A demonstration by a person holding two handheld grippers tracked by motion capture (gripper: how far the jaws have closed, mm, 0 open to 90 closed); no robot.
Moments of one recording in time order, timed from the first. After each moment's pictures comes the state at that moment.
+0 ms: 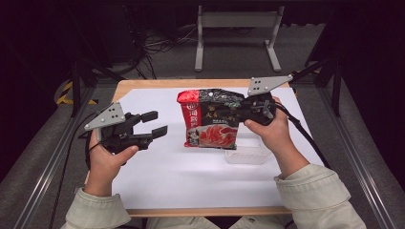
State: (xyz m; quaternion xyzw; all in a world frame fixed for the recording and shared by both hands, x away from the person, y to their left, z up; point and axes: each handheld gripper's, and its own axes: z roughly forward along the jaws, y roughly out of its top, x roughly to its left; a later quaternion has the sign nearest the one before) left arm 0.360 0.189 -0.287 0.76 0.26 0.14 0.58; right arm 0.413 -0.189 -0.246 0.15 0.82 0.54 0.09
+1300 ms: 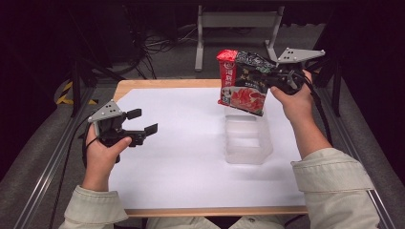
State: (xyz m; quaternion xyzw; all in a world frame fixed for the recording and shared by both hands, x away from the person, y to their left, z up) left arm 0.384 0.208 -0.312 0.76 0.33 0.15 0.55; right arm 0.477 -0.261 -0.226 0.24 0.79 0.51 0.24
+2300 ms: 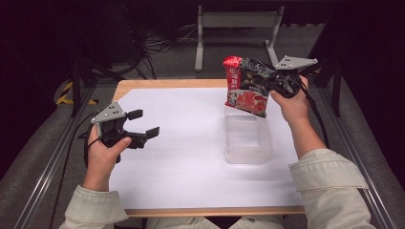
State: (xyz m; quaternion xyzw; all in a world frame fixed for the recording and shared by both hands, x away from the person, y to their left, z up) left arm 0.385 0.205 -0.315 0.77 0.31 0.15 0.54; right arm 0.505 -0.278 -0.268 0.27 0.79 0.49 0.26
